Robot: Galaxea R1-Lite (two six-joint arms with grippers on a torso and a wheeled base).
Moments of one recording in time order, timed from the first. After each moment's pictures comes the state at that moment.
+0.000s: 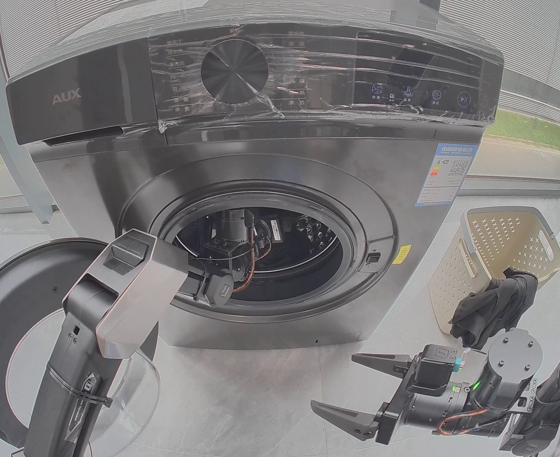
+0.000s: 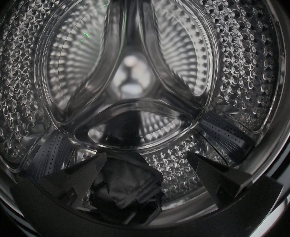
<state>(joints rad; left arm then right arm) -0.46 2.64 -1.81 -0.76 0.18 -0.24 0.91 1.85 -0.12 -1.55 0.06 0.25</state>
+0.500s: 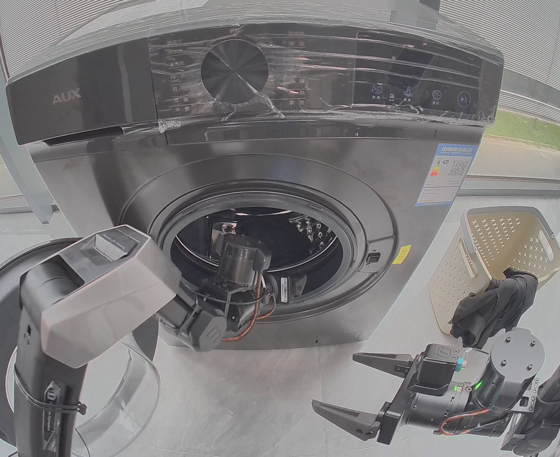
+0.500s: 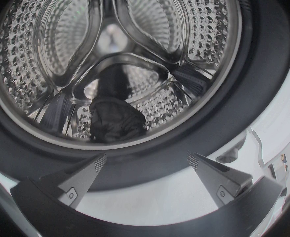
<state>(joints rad) -0.57 2.39 -1.25 -0.74 0.14 -0.24 0.91 1.84 -0.11 -1.55 0.06 0.25</state>
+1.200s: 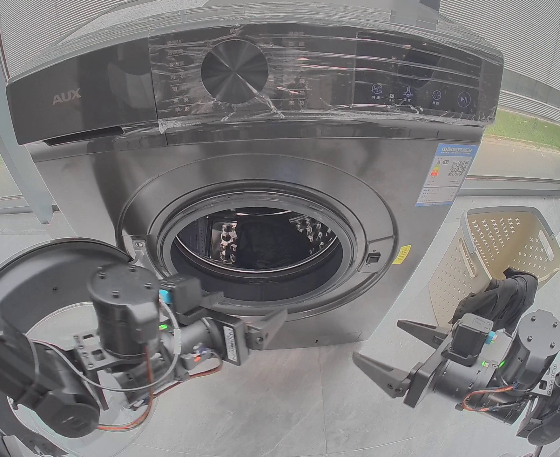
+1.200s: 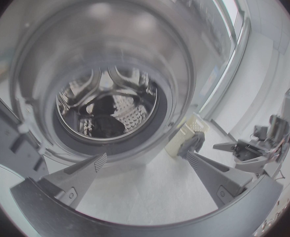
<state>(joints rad) -0.73 1.74 -0.47 -0.99 0.14 -0.27 0.81 1.76 -0.08 -1.55 -0.09 0.25</state>
